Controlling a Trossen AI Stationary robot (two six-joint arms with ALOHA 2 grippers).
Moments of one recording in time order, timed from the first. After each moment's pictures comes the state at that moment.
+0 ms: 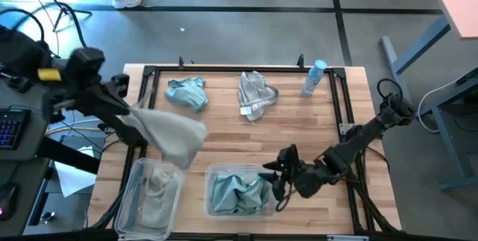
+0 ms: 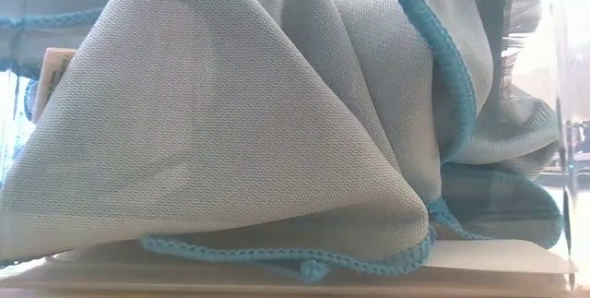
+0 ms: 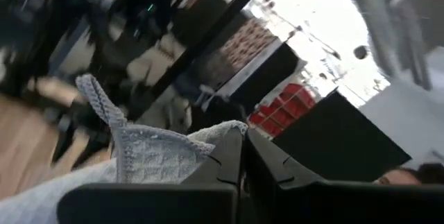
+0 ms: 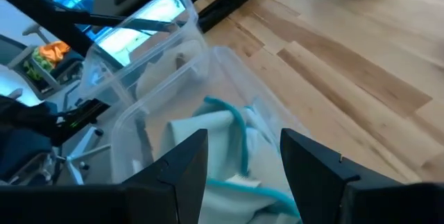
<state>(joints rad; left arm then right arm) -0.56 1.30 2.36 -1.06 -0.18 -0.79 0.64 1.51 1.18 -0.33 0.66 1.02</state>
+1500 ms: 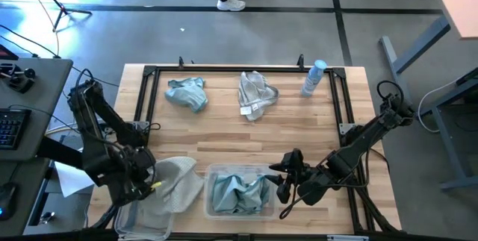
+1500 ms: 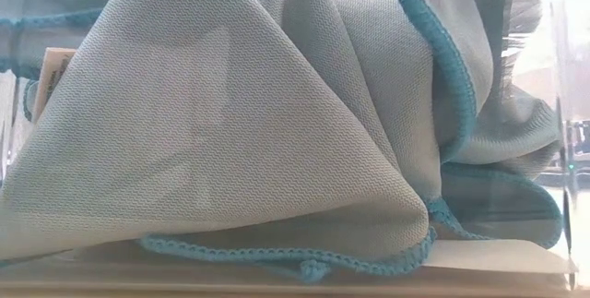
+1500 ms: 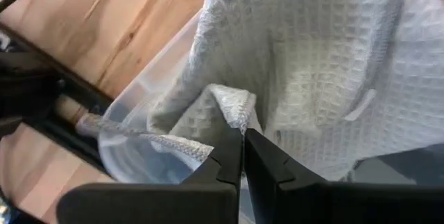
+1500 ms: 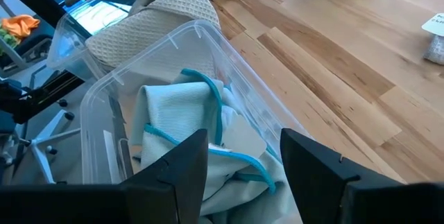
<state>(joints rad) -1.07 1.29 1.20 -1.42 -0.18 -1.72 0.70 1.51 1.18 -0.47 0.70 1.05</state>
